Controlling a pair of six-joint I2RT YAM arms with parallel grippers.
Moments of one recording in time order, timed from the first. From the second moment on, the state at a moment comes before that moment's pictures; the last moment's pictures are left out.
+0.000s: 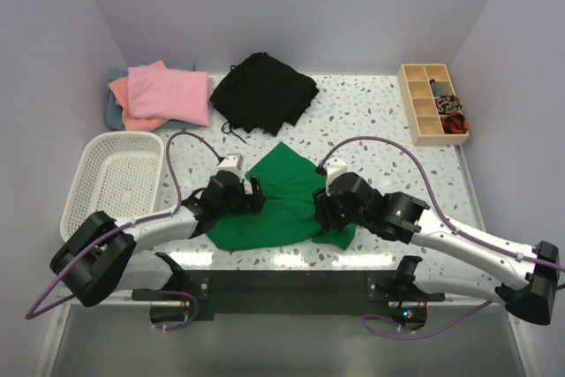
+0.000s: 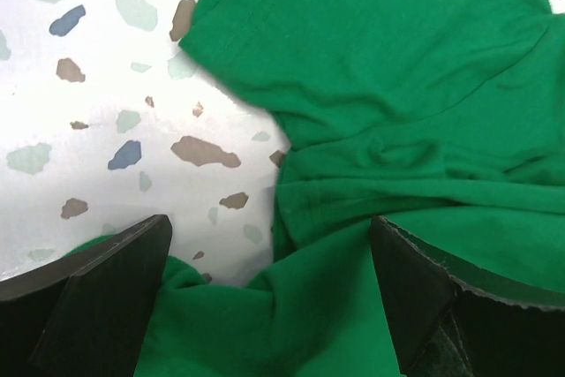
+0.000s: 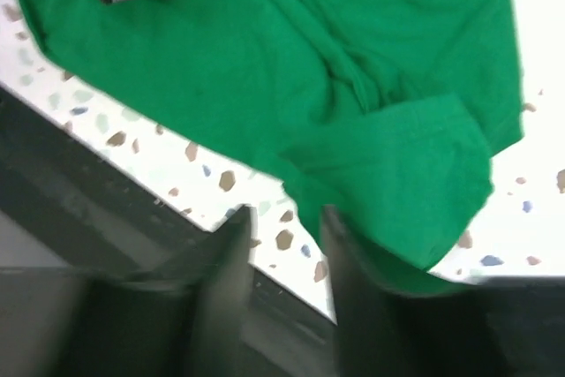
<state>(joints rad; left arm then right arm) -0.67 1.27 0.41 0.15 -0.16 -0.60 0.99 0.95 0.82 -0.66 0.16 0.45</state>
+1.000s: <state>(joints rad) -0.67 1.24 0.38 0.19 -0.17 -0.61 1.49 1.61 1.07 -1.01 1.06 0.87</state>
